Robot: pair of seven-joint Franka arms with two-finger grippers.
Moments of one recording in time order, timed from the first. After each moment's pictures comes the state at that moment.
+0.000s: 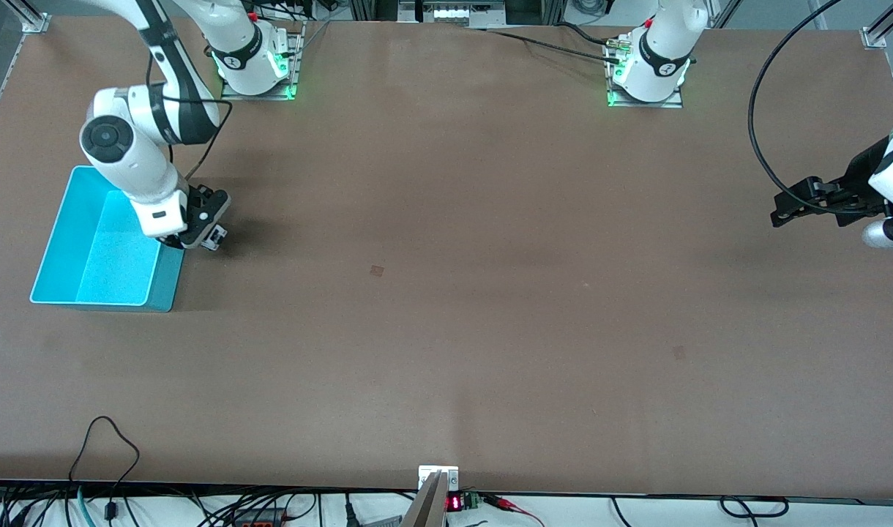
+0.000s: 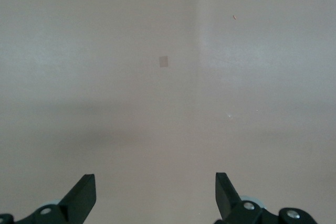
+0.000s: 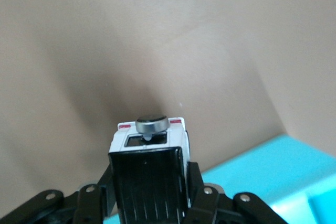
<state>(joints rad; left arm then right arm) 0.03 0.15 -0.04 -1.44 -0.02 1.58 -0.05 -0.11 0.05 0.16 -2.40 -0.24 2.46 -0.81</state>
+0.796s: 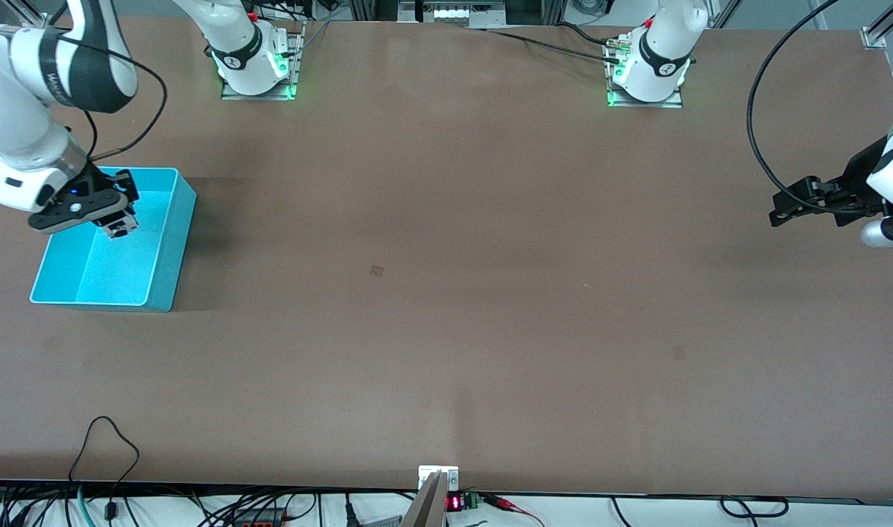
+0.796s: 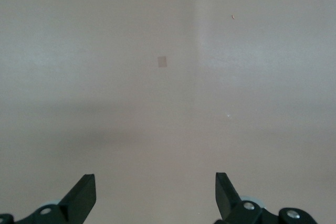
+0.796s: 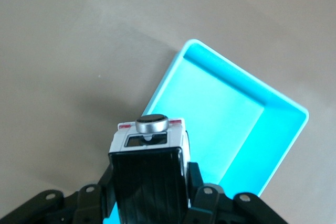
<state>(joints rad) 0.02 0.15 -0.04 -1.43 -0.02 1.58 -0.05 -0.10 -0.08 -0.02 -2.22 -0.19 2.20 -0.44</state>
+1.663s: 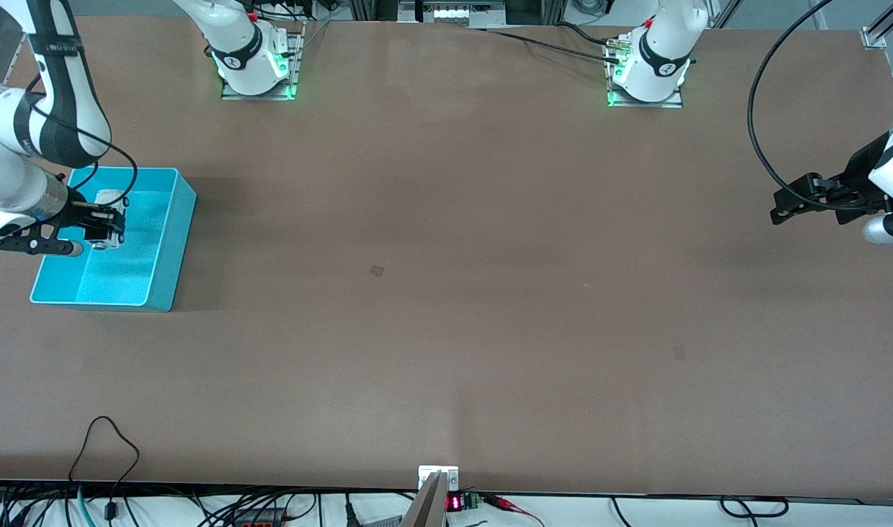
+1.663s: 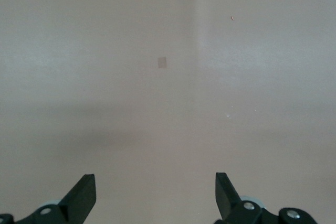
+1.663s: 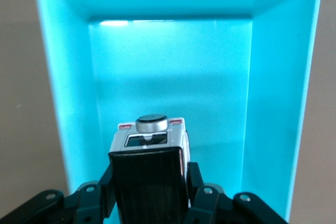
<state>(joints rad) 0.02 0.14 -0.04 -1.44 -0.02 1.58 -0.05 -0.13 0.19 -0.15 -2.15 -0.15 2.28 -0.11</state>
